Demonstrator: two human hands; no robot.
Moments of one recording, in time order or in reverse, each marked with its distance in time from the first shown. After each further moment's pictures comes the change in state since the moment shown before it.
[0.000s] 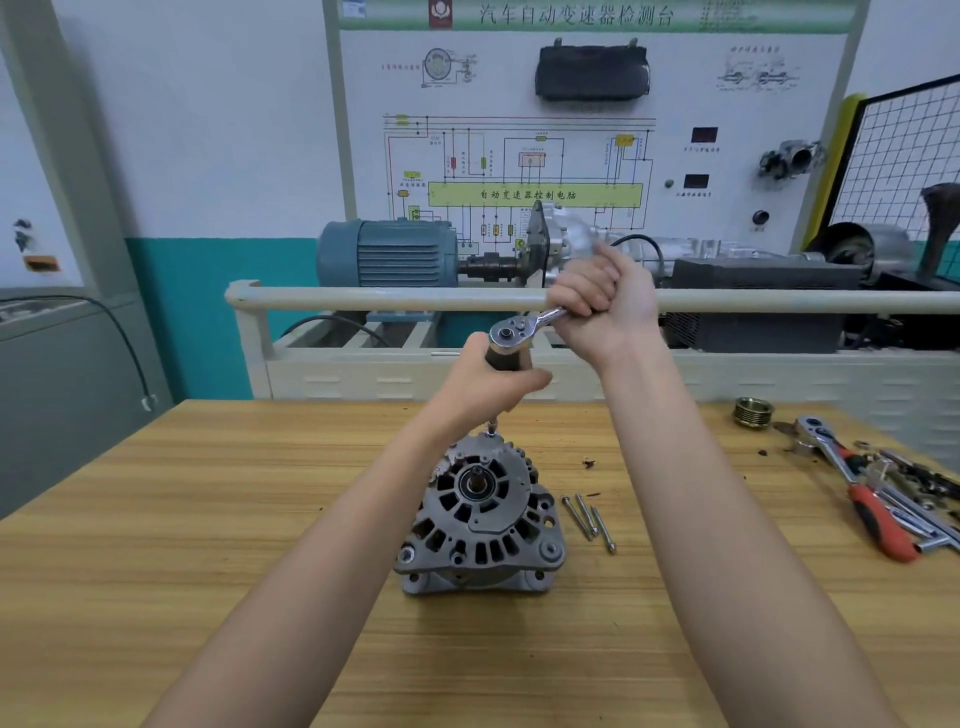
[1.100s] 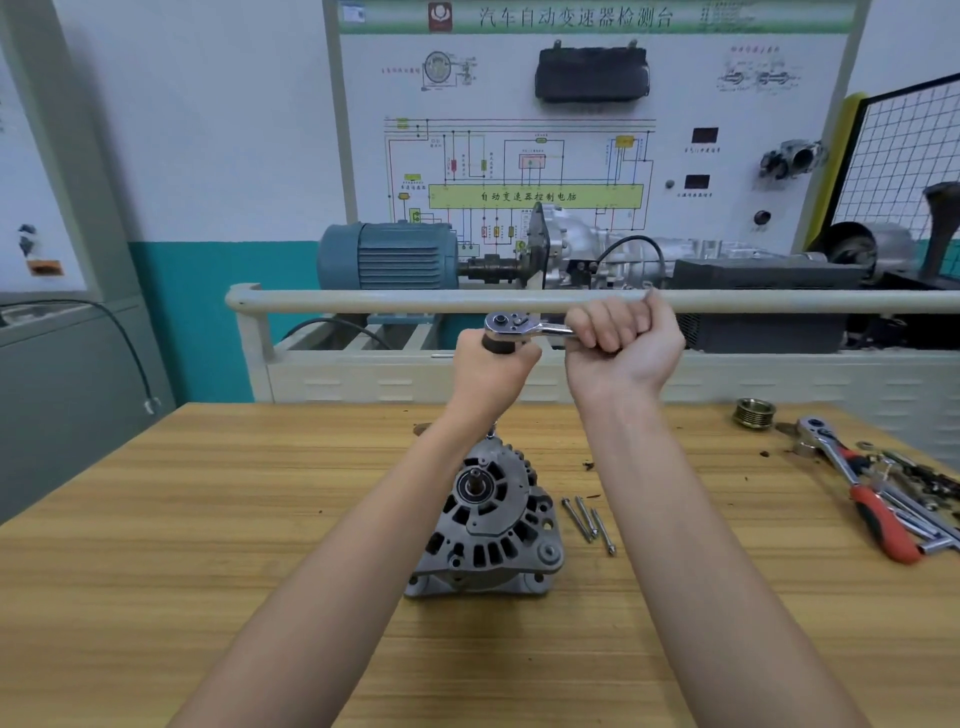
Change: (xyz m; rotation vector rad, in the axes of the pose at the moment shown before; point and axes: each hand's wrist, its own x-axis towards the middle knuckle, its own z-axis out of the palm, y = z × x) left_hand 0.012 0.003 0.019 -0.076 0.347 -0.027; right_hand -0.029 0.021 -0.013 0.120 0.088 -0.406
